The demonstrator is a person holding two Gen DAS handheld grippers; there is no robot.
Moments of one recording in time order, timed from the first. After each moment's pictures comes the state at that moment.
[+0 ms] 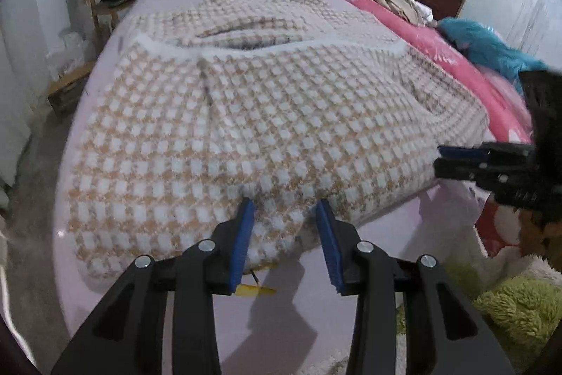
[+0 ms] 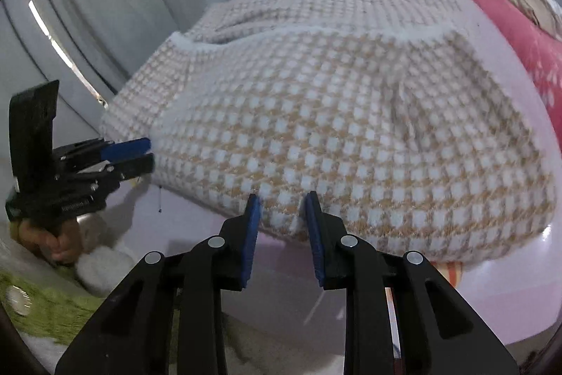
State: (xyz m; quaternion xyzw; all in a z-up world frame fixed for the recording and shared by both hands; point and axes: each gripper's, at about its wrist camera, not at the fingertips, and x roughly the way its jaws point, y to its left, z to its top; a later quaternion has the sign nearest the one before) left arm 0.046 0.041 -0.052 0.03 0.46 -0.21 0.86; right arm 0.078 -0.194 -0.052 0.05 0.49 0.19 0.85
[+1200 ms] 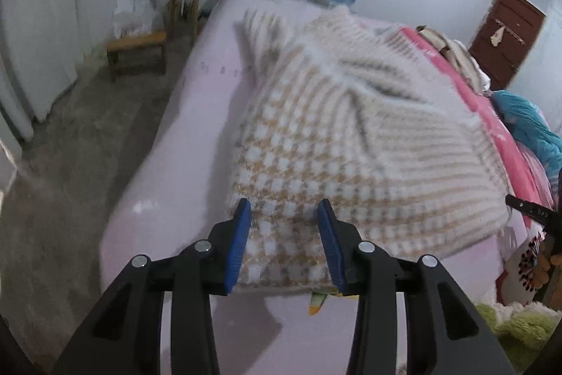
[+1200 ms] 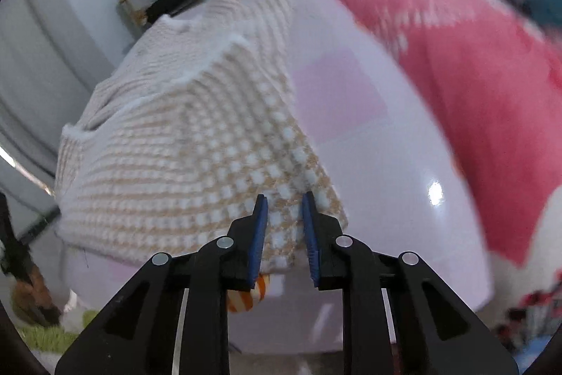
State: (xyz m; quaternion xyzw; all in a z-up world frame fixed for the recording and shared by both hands) left arm 0.070 0.129 -0.065 -0.09 0.45 -0.09 0.88; right arm 0.084 -0.315 -0.074 0.17 0.48 0.00 0.86
